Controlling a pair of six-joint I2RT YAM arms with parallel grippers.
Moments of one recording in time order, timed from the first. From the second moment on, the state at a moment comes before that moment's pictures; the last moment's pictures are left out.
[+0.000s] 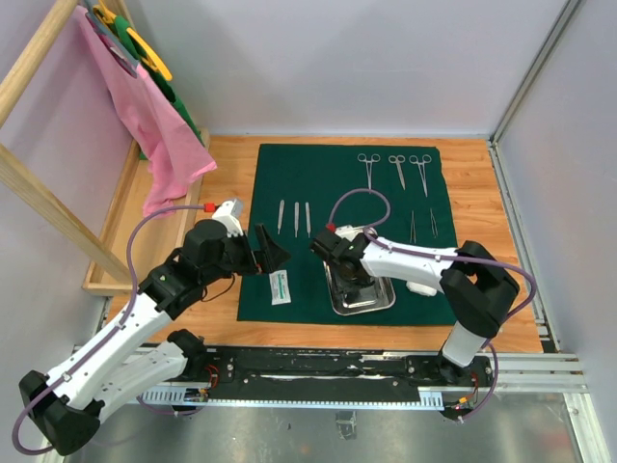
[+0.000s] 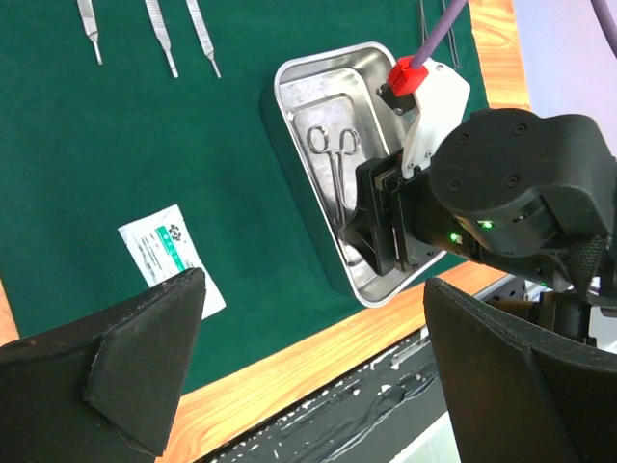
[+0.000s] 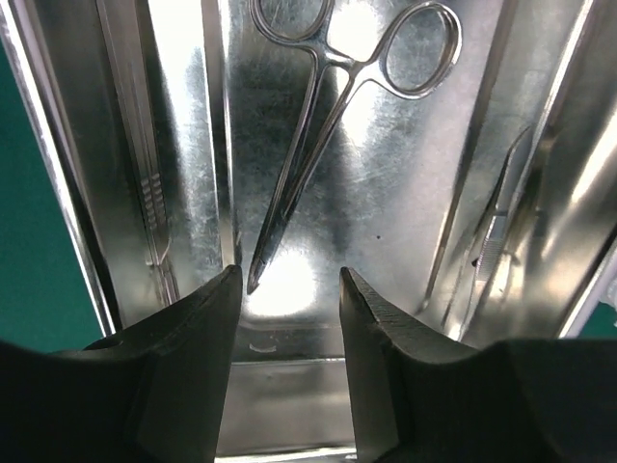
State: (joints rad) left arm -0.63 0.77 0.73 -0.43 0.04 -0.69; right arm 0.93 1.68 1.06 -0.73 0.30 0.65
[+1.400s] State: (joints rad) left arm -0.63 0.73 0.73 -0.47 0.03 -0.67; right arm 0.77 1.49 1.25 -0.84 0.37 0.49
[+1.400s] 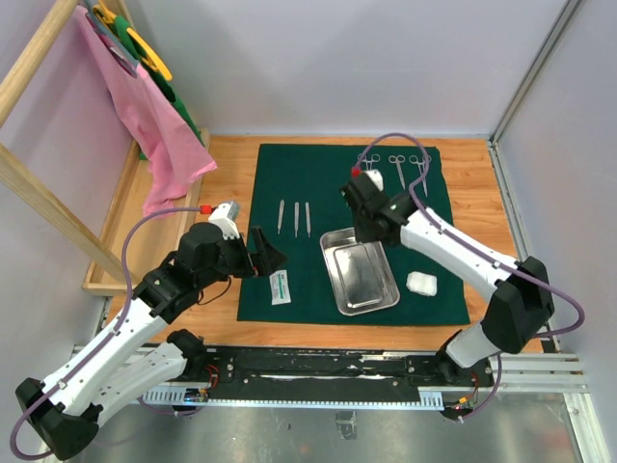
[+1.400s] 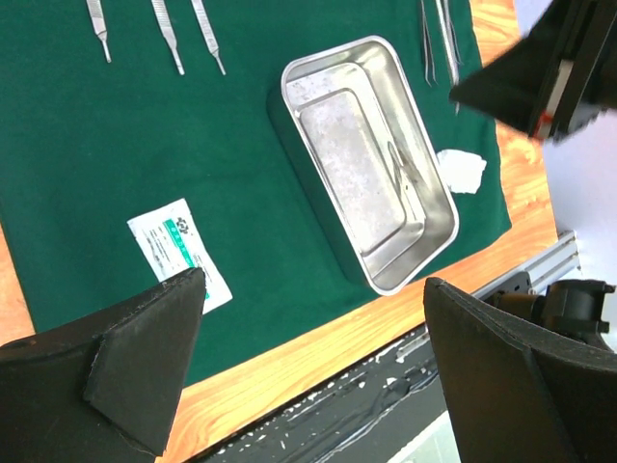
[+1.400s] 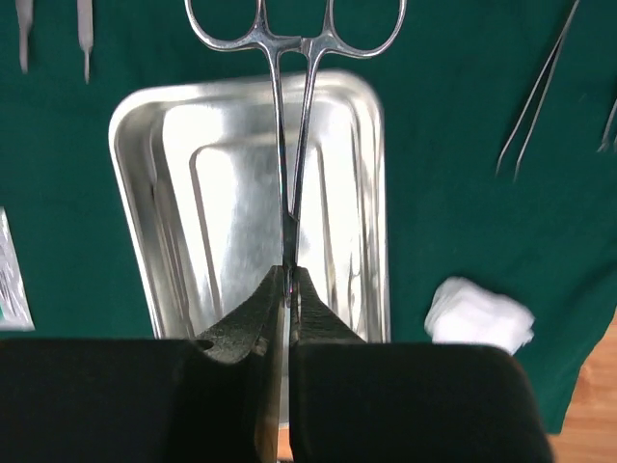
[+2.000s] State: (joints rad) left arm -0.63 0.74 0.74 -0.48 0.00 -0.67; right arm 0.51 2.21 1.92 -0.67 0.24 0.26
